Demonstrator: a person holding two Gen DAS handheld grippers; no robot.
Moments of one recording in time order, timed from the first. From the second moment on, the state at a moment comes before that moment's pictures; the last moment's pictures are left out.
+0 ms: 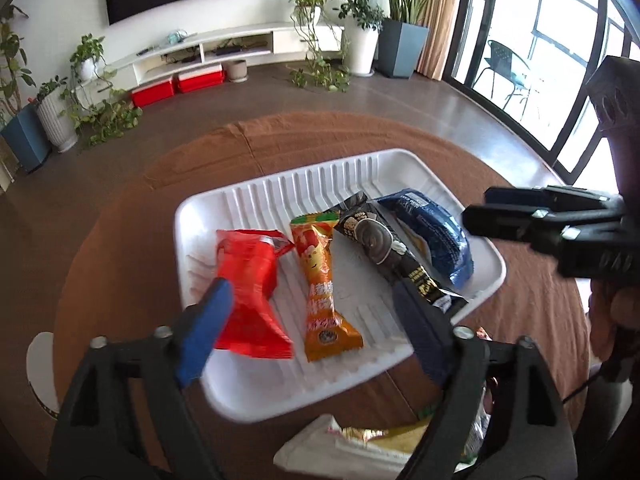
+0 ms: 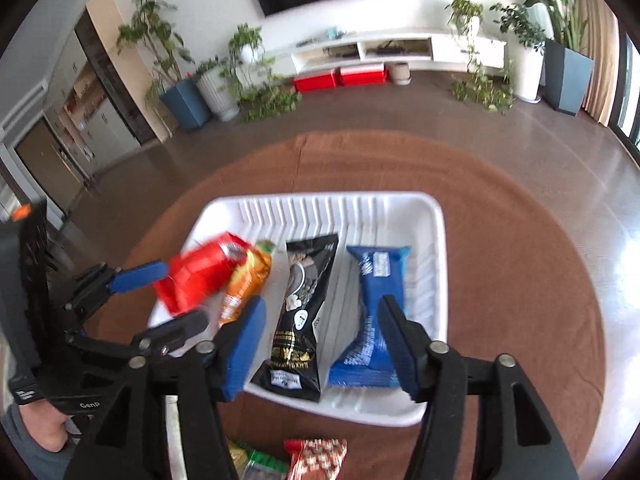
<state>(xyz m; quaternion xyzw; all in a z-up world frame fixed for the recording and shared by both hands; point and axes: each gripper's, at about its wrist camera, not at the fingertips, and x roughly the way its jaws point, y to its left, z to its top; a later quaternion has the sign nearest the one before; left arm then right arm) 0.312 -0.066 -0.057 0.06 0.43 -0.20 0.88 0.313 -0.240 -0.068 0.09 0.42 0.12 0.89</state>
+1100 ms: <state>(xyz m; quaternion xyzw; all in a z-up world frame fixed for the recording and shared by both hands) 0.041 -0.026 -0.096 -0.15 0.45 -0.23 0.85 0.057 -0.215 -0.099 0.09 0.41 0.20 0.89</state>
